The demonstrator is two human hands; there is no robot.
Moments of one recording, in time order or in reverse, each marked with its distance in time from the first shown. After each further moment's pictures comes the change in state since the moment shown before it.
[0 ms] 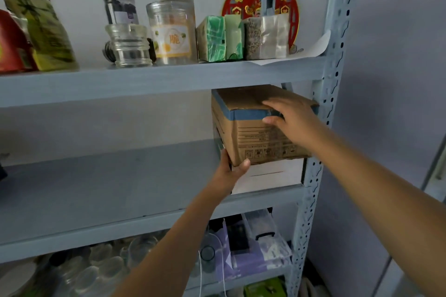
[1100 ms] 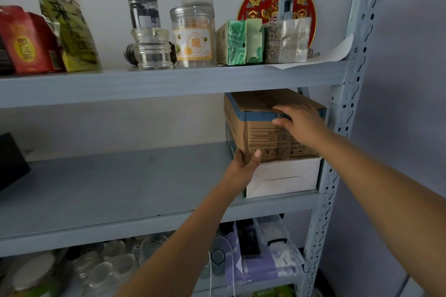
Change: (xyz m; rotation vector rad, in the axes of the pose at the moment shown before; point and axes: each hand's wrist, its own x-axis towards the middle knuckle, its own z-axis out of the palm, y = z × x) left_hand 0.000 0.030 0.000 0.065 0.075 -0.143; right_hand 0.028 0.003 0.023 -0.003 -0.054 0.036
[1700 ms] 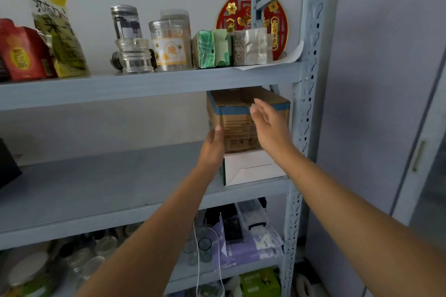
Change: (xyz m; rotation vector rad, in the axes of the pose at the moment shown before) left_hand -0.055 0.067 0.008 -0.074 0.269 0.034; right_hand -0.089 -0.064 -0.022 0.792 0.250 0.202
